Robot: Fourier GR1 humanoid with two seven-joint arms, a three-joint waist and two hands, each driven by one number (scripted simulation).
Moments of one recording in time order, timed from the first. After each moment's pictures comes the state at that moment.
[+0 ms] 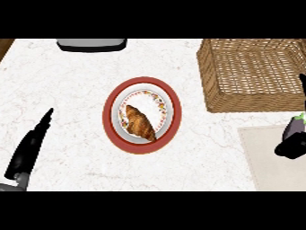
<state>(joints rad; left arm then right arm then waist) -0.02 0.50 -0.24 -1.37 0.01 0.26 0.24 -0.29 -0.67 0.24 -1.92 0.66 0.37 1.13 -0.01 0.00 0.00</state>
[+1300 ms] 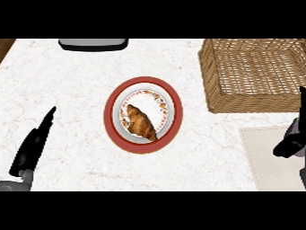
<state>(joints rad) -0.03 0.40 -0.14 -1.35 -0.11 0.18 0.22 -0.18 -0.46 0.10 -1.77 0.95 0.39 0.95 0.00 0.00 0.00</state>
